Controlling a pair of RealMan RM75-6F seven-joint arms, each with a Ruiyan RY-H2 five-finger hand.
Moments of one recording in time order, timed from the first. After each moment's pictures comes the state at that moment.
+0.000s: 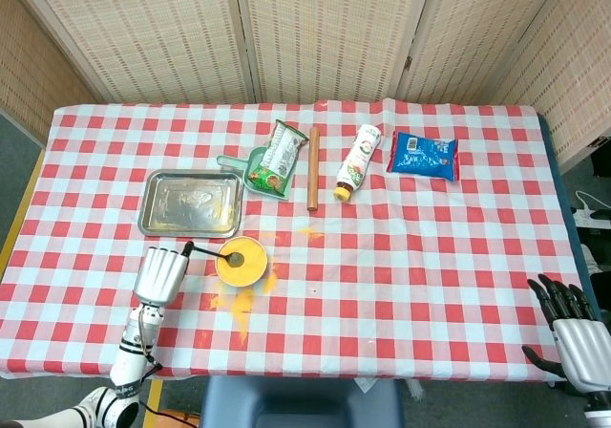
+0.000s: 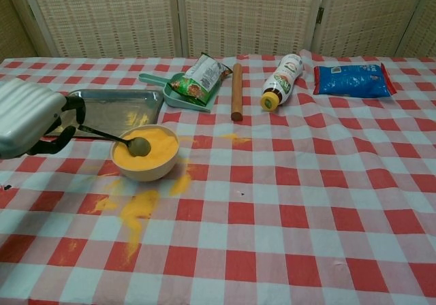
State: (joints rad) left arm -0.46 -1.79 -0.11 -1.03 1.49 1.45 0.53; right arm -0.04 -1.01 -0.06 -1.72 -1.55 1.45 -0.08
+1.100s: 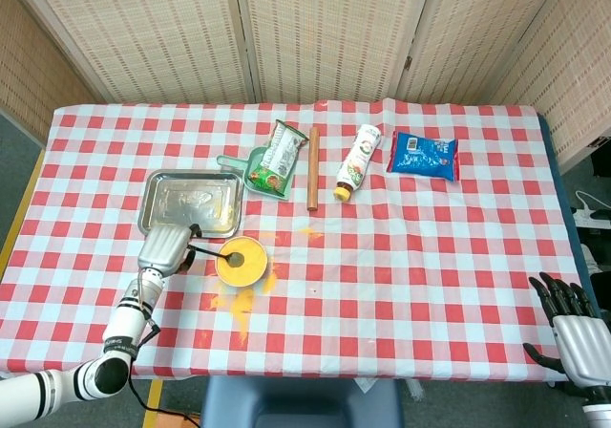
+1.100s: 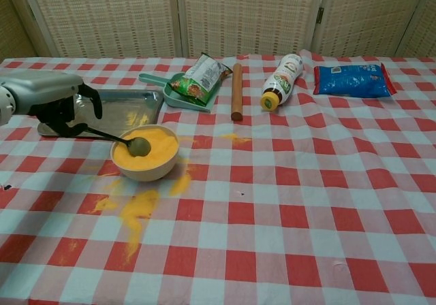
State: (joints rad) left arm -0.67 -1.41 -0.26 -1.66 0.77 0.98 0.78; right arm -0.02 -1.02 -0.05 -1.72 -1.51 1.42 -0.10
